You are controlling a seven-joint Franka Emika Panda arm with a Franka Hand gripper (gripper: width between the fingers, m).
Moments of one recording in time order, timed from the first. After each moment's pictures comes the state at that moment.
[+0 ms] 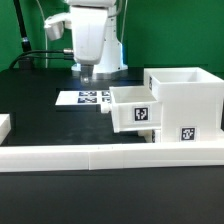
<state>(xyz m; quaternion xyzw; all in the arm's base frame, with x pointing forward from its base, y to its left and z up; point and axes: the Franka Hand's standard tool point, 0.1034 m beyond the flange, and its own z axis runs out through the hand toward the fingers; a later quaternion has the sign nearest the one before) 0.531 -0.055 0.101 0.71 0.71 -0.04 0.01</state>
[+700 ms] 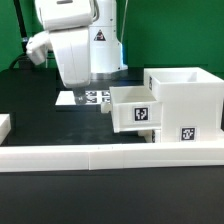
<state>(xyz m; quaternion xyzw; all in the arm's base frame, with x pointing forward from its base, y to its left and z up) 0.557 -0.070 0.072 0.69 0.72 0.03 -0.10</state>
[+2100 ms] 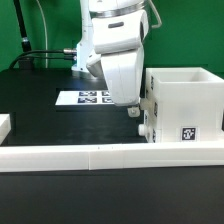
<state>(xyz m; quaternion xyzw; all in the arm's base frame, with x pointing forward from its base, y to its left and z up) 0.556 0.028 0.061 0.78 0.62 0.01 -0.12</state>
